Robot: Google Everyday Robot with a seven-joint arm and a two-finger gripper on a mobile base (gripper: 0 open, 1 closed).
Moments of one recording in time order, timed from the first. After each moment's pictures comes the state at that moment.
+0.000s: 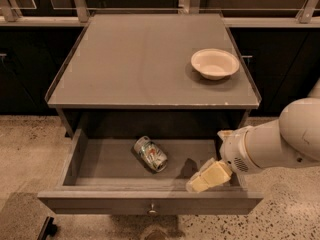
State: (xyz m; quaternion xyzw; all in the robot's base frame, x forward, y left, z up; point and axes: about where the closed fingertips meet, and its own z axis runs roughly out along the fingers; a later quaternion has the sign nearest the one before) arm 0.426 -0.130 0.763 -0.41 0.85 0.16 0.28
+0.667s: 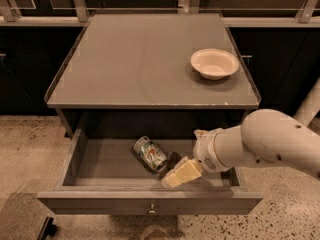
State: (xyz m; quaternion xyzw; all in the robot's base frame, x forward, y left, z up) arm 0.457 -0.076 0.731 -0.42 0.83 0.18 0.31
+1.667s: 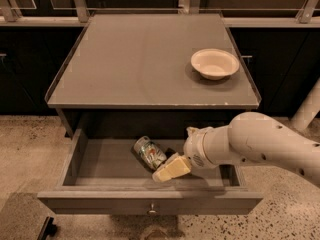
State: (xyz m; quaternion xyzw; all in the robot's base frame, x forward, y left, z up) arm 0.479 -0.054 0.721 -0.41 0.83 0.18 0.34
